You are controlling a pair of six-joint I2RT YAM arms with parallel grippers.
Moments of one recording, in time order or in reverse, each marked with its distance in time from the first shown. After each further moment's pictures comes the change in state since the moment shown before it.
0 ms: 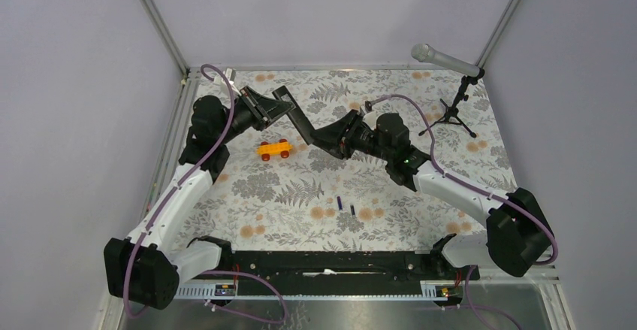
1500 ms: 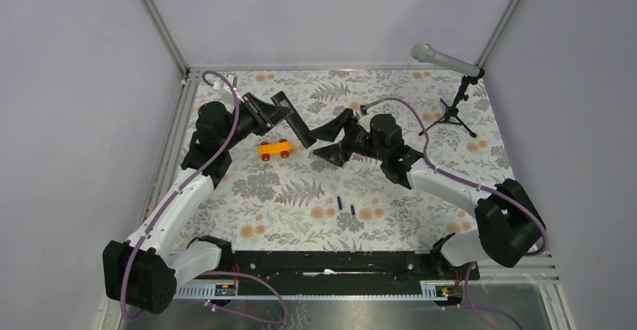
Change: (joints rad) left arm -0.036 -0.038 -0.054 -0.023 -0.127 0.137; right arm -0.004 0.059 -0.007 -0.013 -0.032 -0.014
